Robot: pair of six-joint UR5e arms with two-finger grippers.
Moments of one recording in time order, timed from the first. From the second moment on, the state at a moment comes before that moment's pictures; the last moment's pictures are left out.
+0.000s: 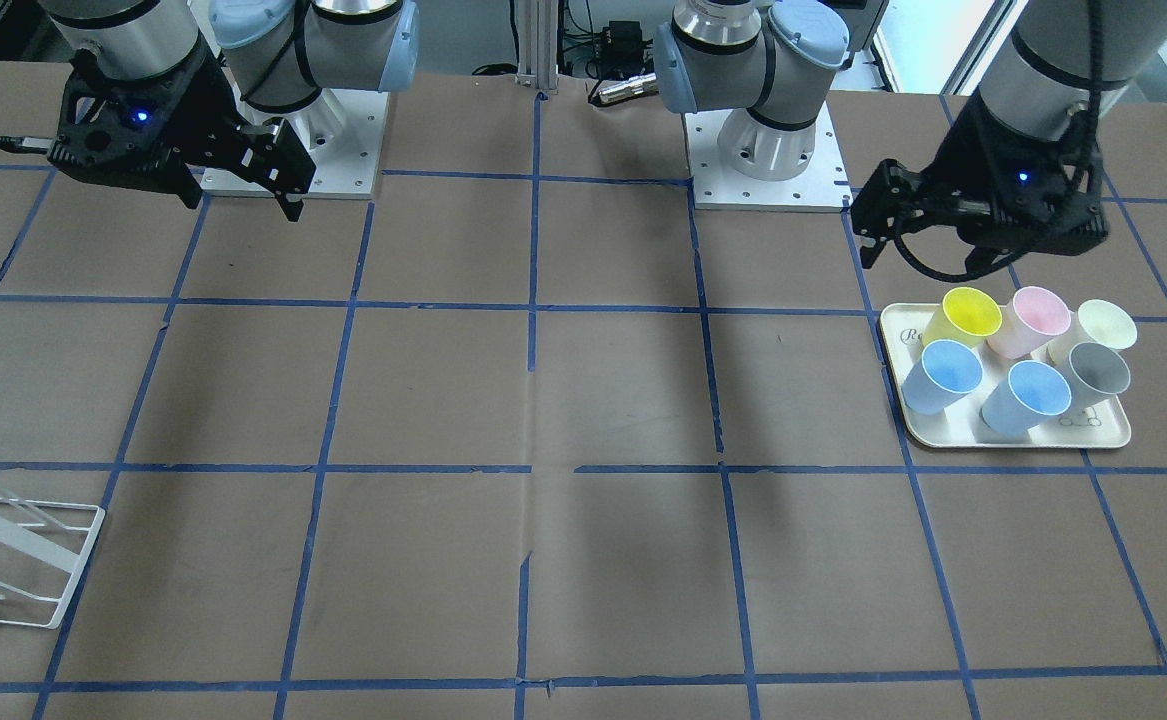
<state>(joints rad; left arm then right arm) -1.33 -1.56 -1.58 -1.60 1.59 0.35 1.53 -1.68 1.68 -1.50 -1.54 0.11</state>
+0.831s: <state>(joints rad) -0.81 -1.73 -1.77 -1.17 1.58 1.03 1.53 -1.69 1.68 -1.49 -1.54 0.11</state>
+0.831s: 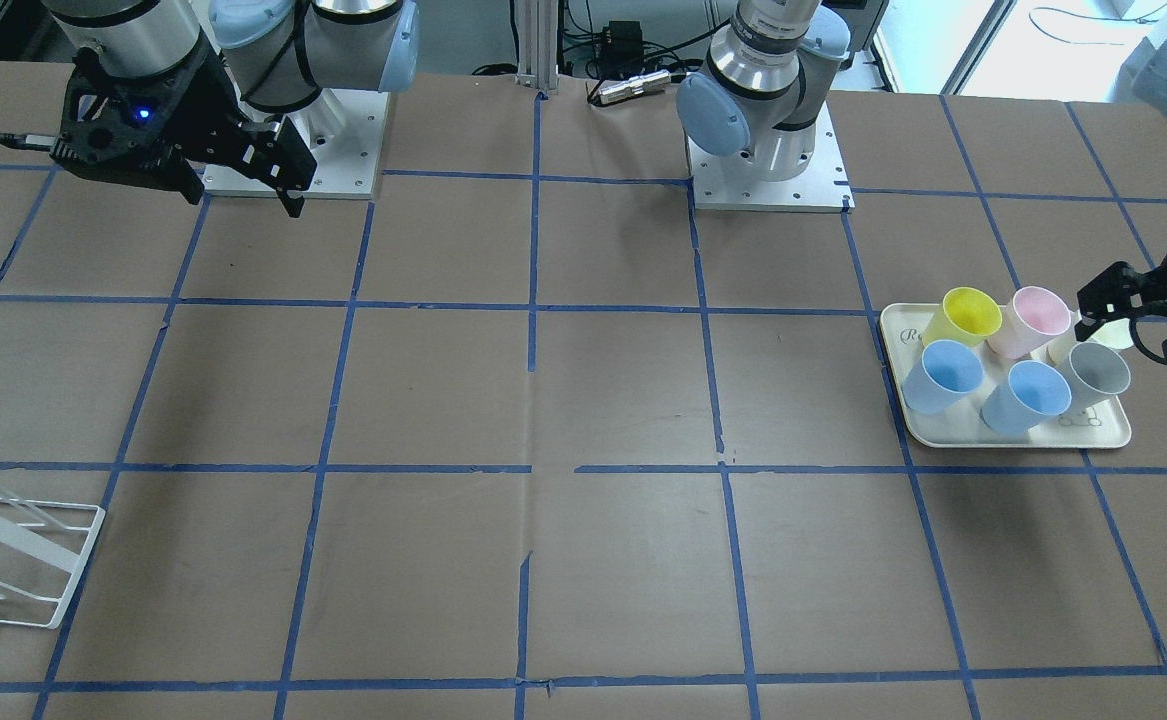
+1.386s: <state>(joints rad) -0.68 -1.89 -1.77 -1.01 1.56 1.14 1.53 -1.69 1.68 -1.49 -1.54 0.11</state>
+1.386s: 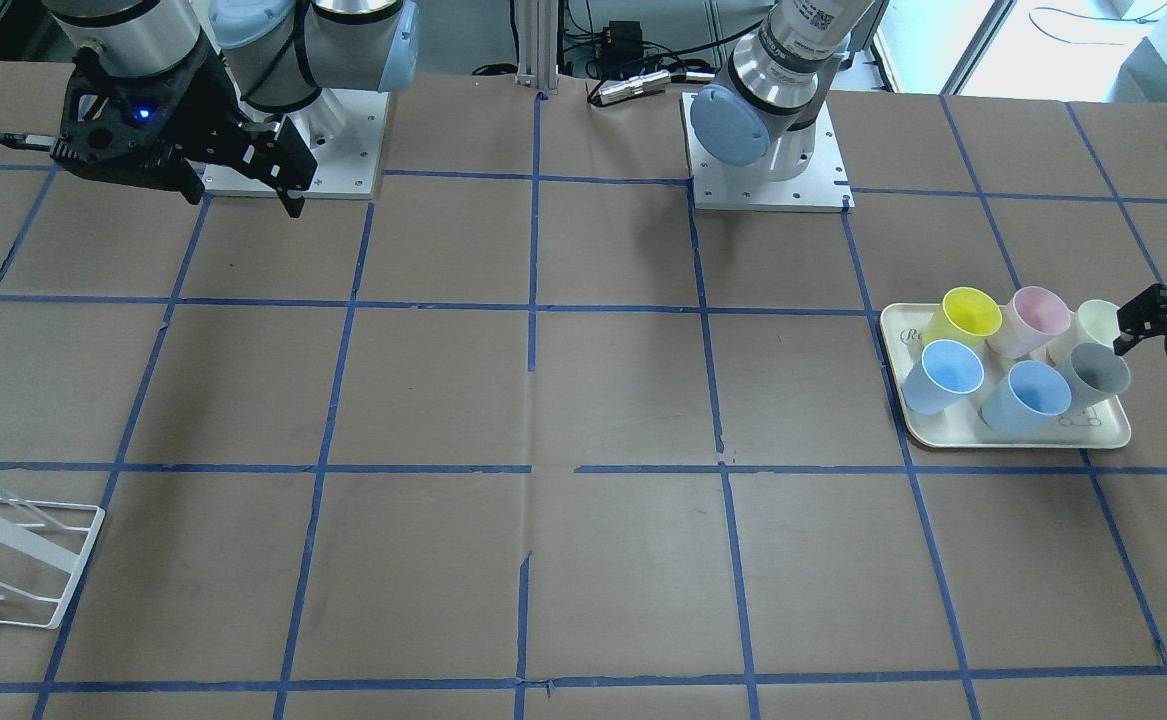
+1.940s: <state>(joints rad) -0.67 -1.99 -1.78 -0.94 1.53 1.01 1.53 -1.69 1.68 -1.49 -1.54 0.11</state>
